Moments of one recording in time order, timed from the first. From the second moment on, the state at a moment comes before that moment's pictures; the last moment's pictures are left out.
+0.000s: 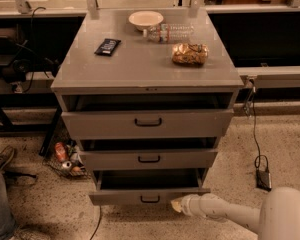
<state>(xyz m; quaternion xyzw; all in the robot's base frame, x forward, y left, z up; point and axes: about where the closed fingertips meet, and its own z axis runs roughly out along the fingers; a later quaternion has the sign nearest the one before) 0.557 -0.139 0.168 -0.22 0.91 0.21 0.27</state>
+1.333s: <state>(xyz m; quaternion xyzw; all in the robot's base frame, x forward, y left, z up) 0.623 -0.105 0.163 -0.25 0.88 0.25 0.31</state>
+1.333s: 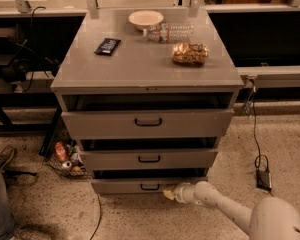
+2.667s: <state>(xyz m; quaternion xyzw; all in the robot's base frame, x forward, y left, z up) 0.580 -0.192 0.209 -0.23 0.87 0.24 0.36</state>
